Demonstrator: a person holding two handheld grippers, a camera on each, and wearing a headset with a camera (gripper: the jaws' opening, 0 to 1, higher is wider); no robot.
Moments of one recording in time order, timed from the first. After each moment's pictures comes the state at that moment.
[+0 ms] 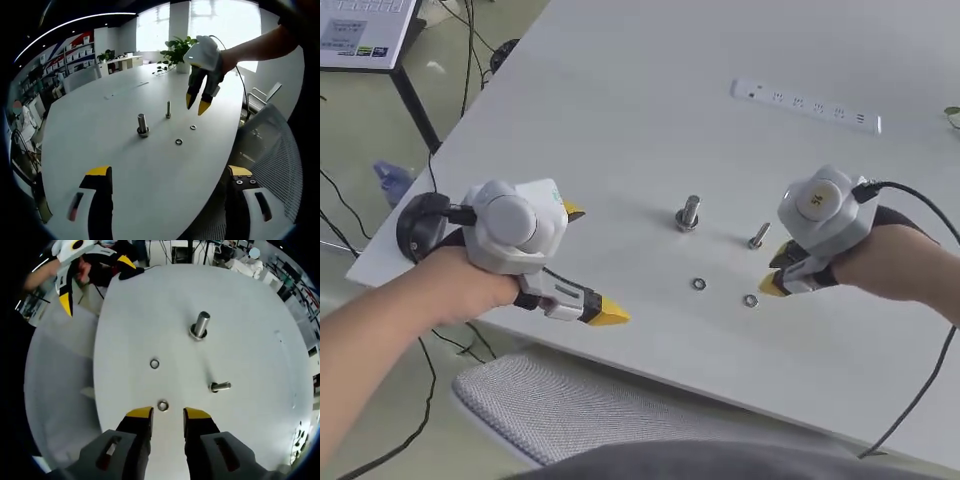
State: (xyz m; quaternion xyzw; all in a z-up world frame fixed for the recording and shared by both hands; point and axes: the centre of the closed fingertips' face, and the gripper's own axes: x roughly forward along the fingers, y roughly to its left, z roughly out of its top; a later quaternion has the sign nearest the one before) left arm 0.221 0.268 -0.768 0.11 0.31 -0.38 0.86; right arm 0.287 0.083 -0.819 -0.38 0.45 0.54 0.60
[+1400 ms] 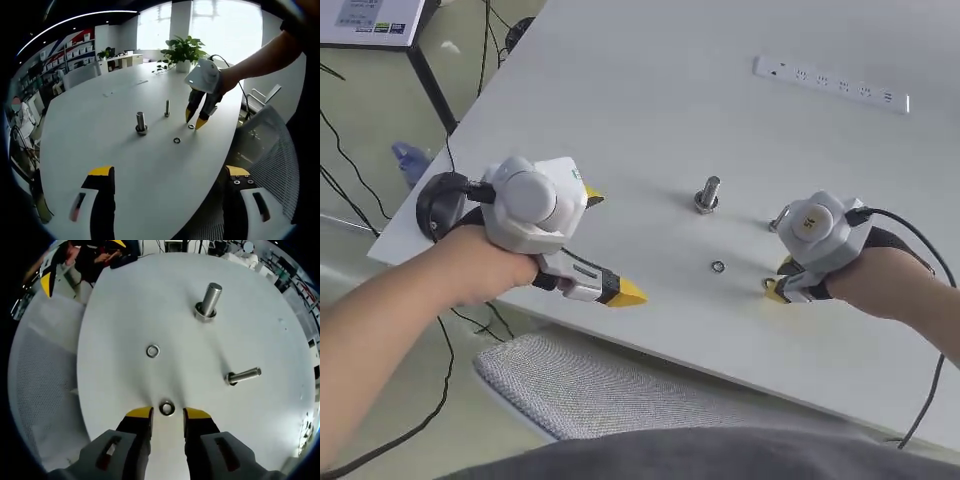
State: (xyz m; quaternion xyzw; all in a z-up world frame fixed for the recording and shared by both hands) left arm 0.216 0.268 -0.767 0.10 0.32 -0.38 0.86; right arm 0.277 0.081 -0.866 -0.38 0.46 0.51 0.61
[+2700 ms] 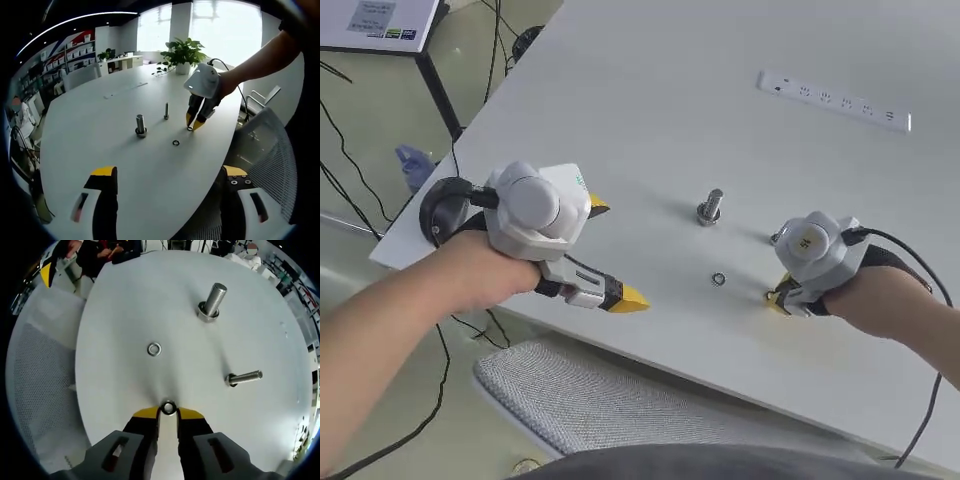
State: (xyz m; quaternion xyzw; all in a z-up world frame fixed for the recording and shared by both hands) left arm 0.214 0.267 -0.762 0.10 0.32 -0.39 0.86; right arm 0.277 0.079 -0.868 -0.41 0.46 0.51 0.60
